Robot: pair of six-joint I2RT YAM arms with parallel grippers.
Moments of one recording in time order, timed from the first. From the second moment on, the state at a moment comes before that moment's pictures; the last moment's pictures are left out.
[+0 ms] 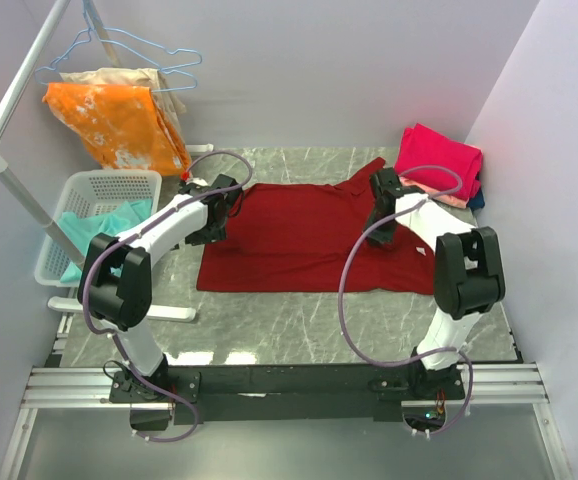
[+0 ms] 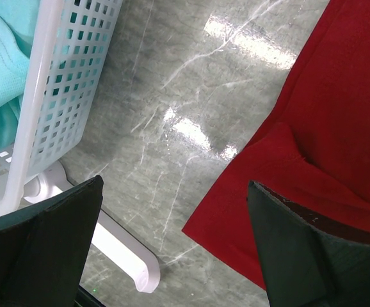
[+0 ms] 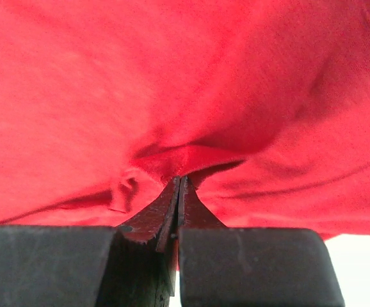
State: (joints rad) left arm -0.44 1.75 1.35 -0.99 -0.68 -0.76; right arm 0.21 1.76 1.23 -0.71 0.13 0.69
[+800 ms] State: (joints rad) left arm -0.44 1.75 1.38 -1.01 -0.69 -0.76; right arm 0.23 2.06 1.60 -0.67 0.00 0.59
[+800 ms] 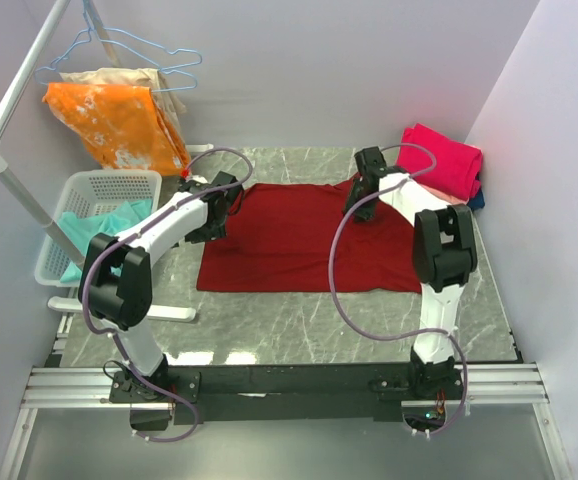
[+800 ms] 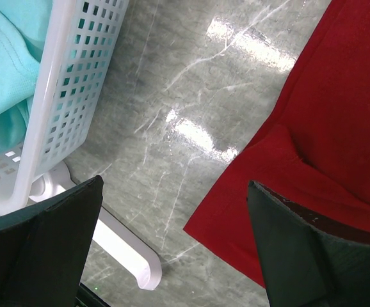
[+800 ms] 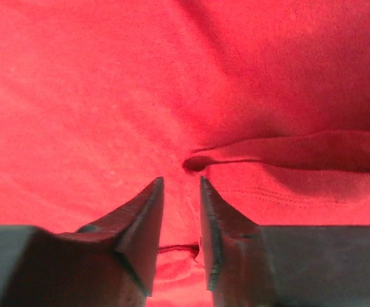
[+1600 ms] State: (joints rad) left arm -0.48 1.76 1.17 -0.88 -0.49 -0.76; right arm 0.21 1.64 1.03 -0.76 0.17 0.65
